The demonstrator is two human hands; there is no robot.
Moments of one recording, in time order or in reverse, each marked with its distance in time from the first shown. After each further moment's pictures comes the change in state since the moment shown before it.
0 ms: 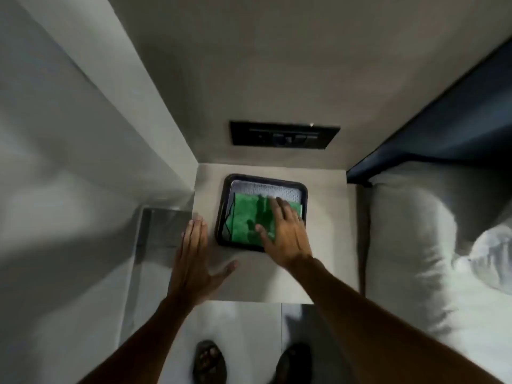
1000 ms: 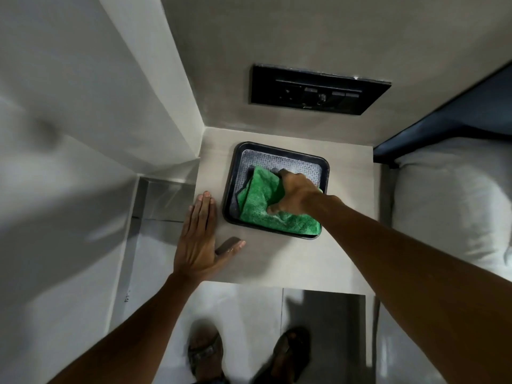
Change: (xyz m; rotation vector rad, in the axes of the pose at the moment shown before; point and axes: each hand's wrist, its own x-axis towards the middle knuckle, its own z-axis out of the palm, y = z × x) left_hand 0.005 -0.050 0.076 0.136 0.113 0.098; right_hand 0.083 0.006 0.005 -0.045 -0.346 0.104
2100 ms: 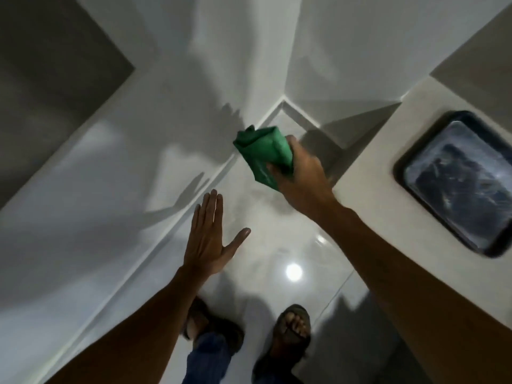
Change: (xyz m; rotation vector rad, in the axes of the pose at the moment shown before) left_hand -0.297 -0.103 0.005 -0.207 -0.051 -0.738; right_hand -0.071 -0.209 0.254 0.160 0.045 -0.735
